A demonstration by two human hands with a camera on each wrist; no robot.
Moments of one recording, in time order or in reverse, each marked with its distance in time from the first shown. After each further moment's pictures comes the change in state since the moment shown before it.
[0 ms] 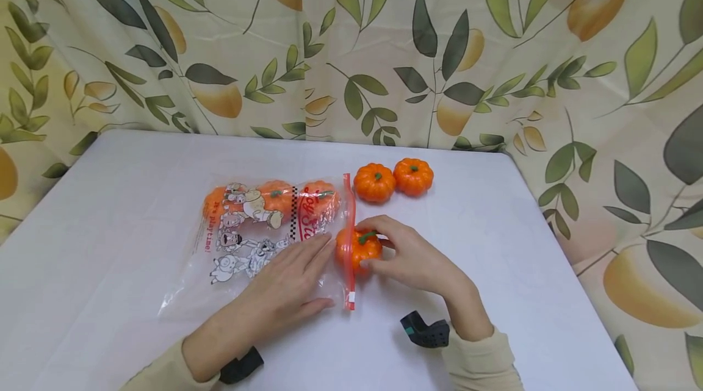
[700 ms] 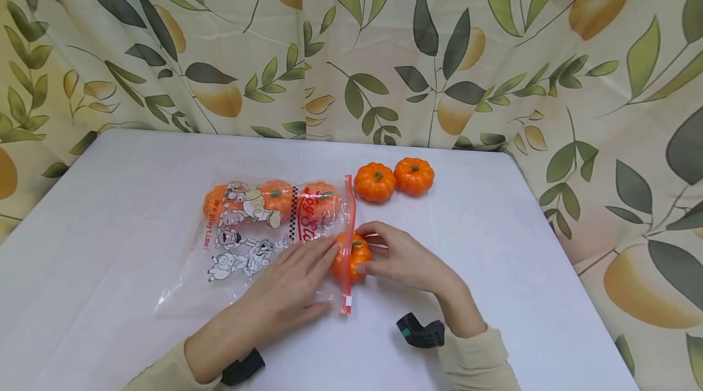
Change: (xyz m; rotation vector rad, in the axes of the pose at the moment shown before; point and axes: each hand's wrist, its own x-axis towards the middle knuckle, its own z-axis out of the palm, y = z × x) left_hand 0.002 0.003 0.003 0.015 -0.042 -0.004; right_hand 0.009 0.013 0.012 0.123 -0.057 0.075
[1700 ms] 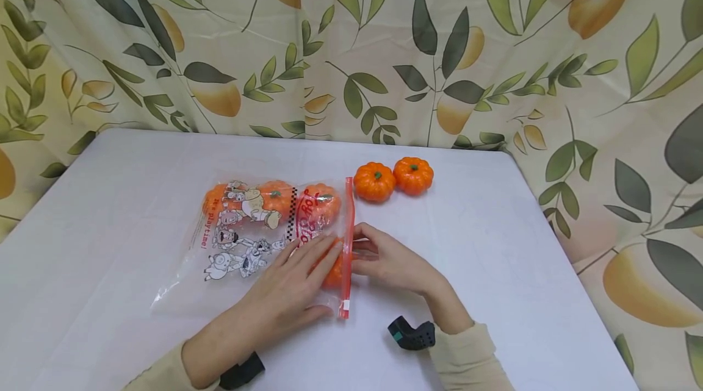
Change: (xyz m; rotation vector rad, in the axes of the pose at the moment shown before) left_hand -0.001 0.005 -0.005 -0.012 -0.009 -0.009; right_hand 0.009 0.007 0.012 0.229 -0.090 0.025
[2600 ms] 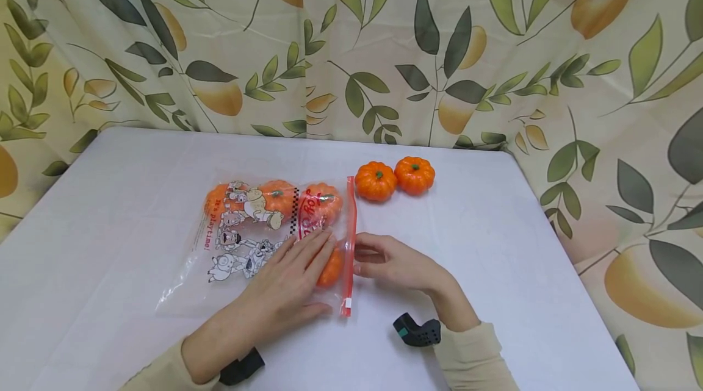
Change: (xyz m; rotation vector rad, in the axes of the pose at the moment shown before) left_hand 0.000 -0.005 -0.002 0.036 0.012 -0.029; right_hand -0.004 0.004 -0.008 -0.025 -0.142 -0.063
